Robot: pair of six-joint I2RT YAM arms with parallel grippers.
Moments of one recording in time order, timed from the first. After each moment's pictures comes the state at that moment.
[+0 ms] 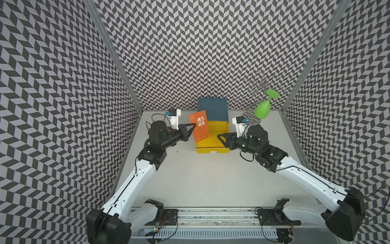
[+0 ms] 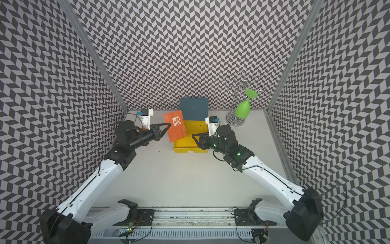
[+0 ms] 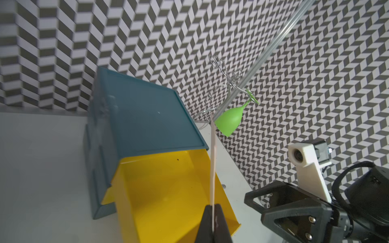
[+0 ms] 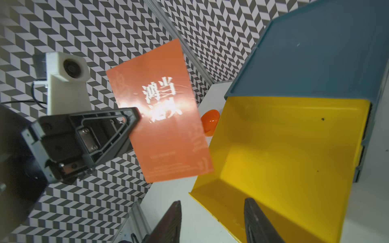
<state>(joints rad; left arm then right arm) -0.25 1.06 0.96 -0.02 0.56 -0.54 0.64 1.20 1.00 -0.09 -0.23 0.57</state>
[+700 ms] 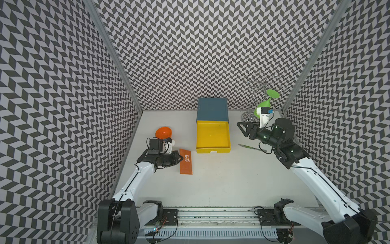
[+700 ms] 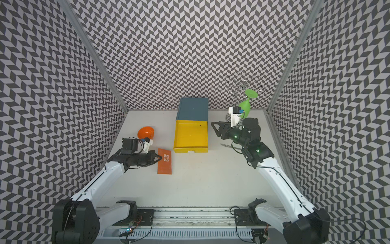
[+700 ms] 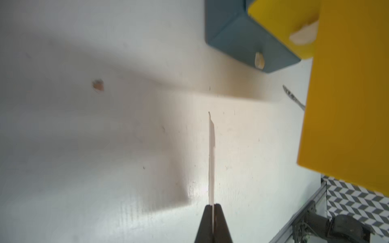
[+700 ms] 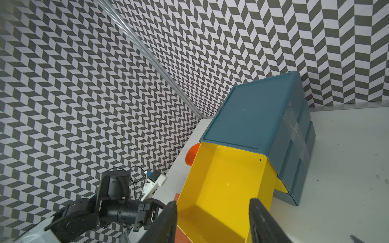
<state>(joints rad) -0.11 1.15 0.67 -0.52 0.61 -0.34 0.33 1.10 1.01 -0.10 -0.45 0.51</state>
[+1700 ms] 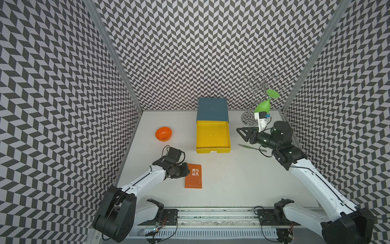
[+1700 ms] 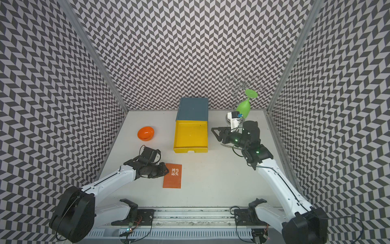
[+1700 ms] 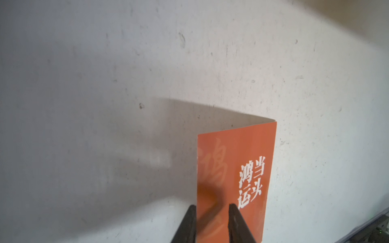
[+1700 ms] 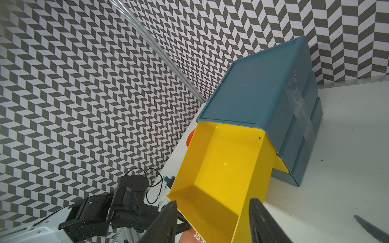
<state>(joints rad) -0.39 1.21 0.57 -0.49 0.26 -0.55 0.29 1.10 0.93 -0.11 -0.55 0.50</state>
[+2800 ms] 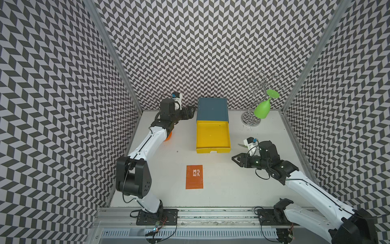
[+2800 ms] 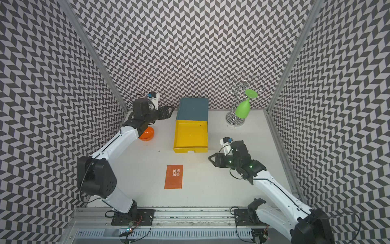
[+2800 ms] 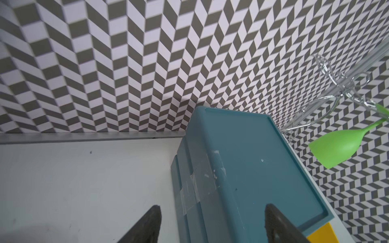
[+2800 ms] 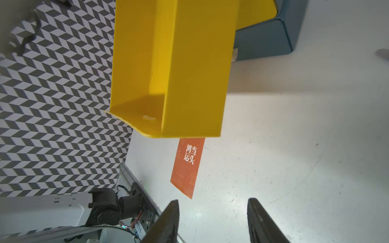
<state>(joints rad) -0.21 1.71 1.46 -0.12 0.36 -0.31 0.50 1.00 0.64 -0.29 -0.45 0.61</state>
